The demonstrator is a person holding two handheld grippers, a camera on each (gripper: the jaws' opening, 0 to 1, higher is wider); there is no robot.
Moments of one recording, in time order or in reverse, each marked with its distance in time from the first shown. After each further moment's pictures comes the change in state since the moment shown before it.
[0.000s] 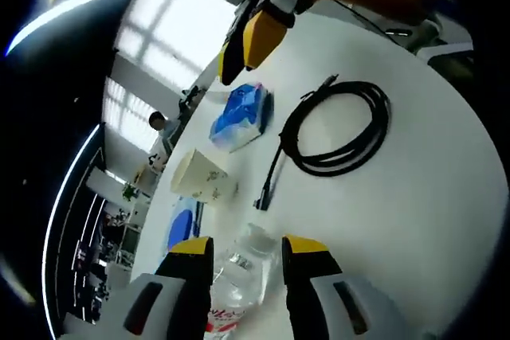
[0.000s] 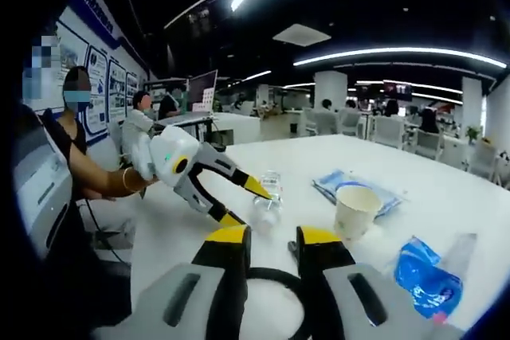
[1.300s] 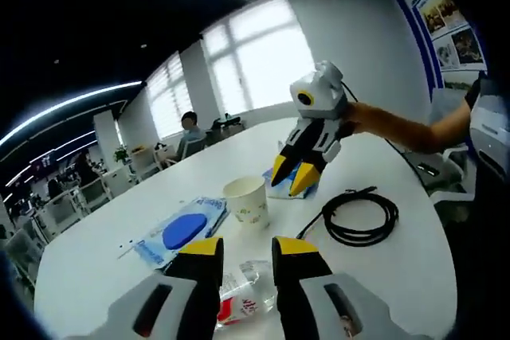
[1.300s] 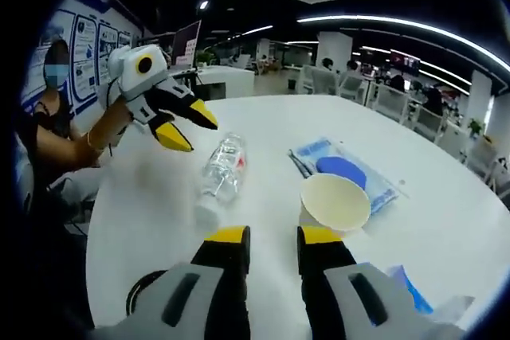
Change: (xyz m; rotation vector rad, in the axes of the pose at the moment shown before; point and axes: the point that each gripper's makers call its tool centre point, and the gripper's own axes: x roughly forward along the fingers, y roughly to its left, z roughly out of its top) left arm -0.050 0.077 -0.024 -0.643 -0.287 0.001; right arm 0.076 -0.051 -0.015 -0.076 0.265 0.003
